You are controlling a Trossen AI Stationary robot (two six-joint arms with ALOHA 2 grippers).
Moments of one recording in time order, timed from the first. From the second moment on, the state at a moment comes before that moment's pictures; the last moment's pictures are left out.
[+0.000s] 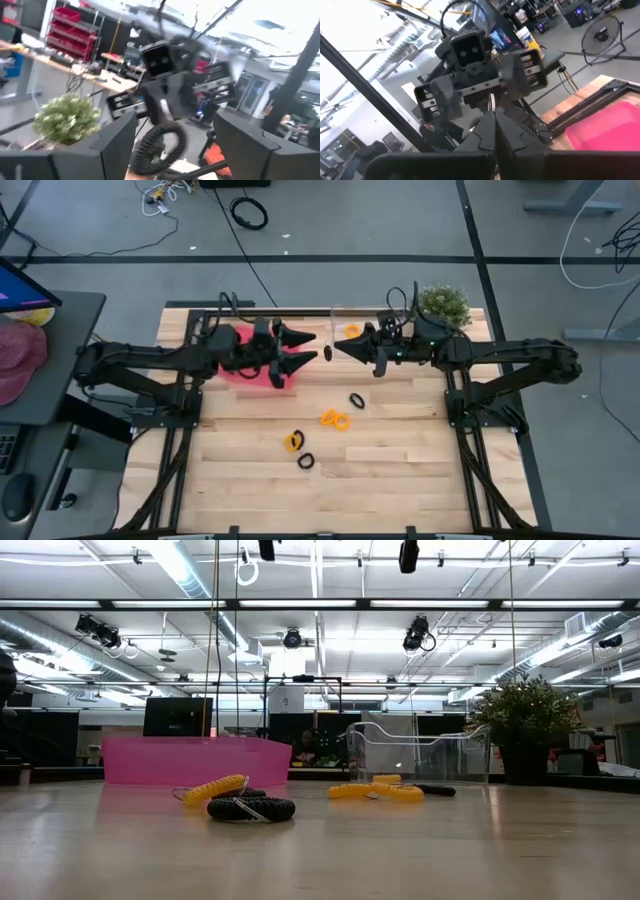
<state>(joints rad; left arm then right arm) 0.05 1.24 0.99 0.46 -0.09 -0.36 -0.09 1.23 1.01 0.32 -0.09 0.67</state>
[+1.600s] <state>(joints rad) 0.09 1.32 0.99 0.54 -0.02 -0.38 -0.08 1.26 1.01 0.33 -0.11 0.62</state>
